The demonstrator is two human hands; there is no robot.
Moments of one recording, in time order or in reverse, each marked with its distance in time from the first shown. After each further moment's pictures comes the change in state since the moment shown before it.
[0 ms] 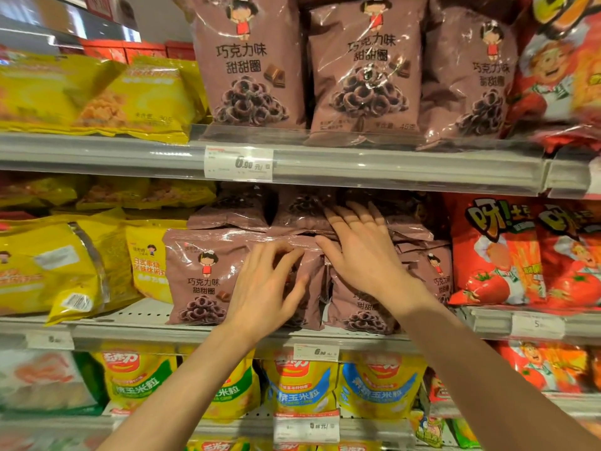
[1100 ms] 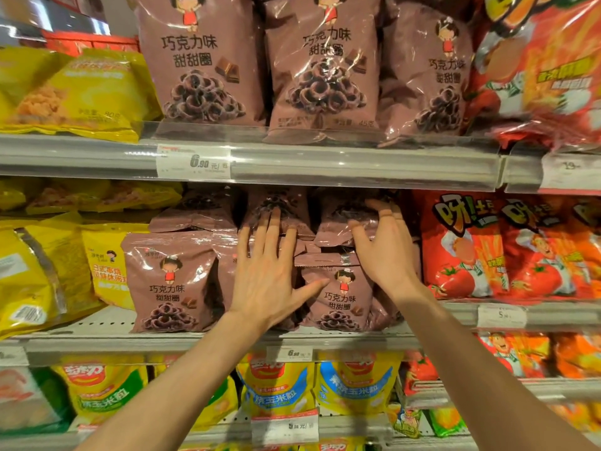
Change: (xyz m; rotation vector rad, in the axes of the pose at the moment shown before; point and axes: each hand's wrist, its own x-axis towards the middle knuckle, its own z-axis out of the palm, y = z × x) left_hand 0.041 0.044 0.022 0.359 -0.208 -0.079; right_hand -0.020 0.055 -0.013 0.446 0.157 0.500
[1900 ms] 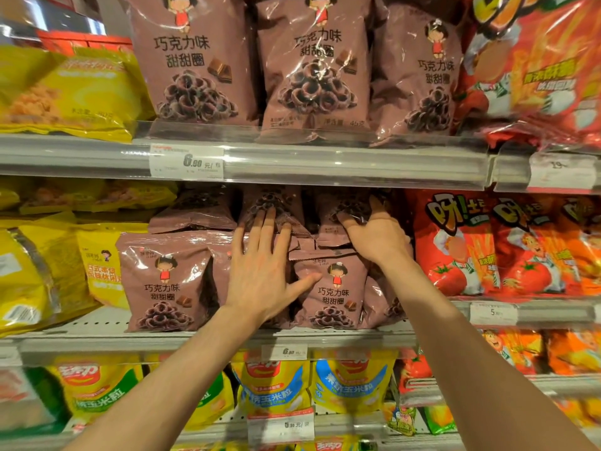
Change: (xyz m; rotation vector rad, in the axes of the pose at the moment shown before) left_hand 0.006 0.001 0.003 -0.010 0.000 -0.037; right_hand 0.029 -0.001 -0.003 -0.119 -0.207 0.223
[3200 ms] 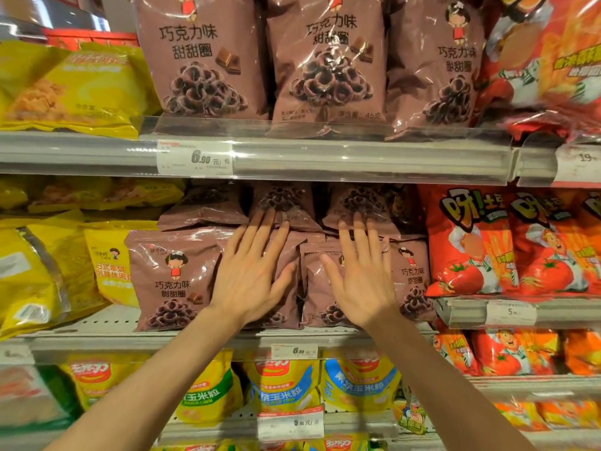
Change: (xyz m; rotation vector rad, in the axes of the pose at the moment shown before) left_hand -0.009 -0.042 0.011 0.015 0.079 0.154; right_hand -0.050 0.031 0.074 -0.276 0.101 -0.441
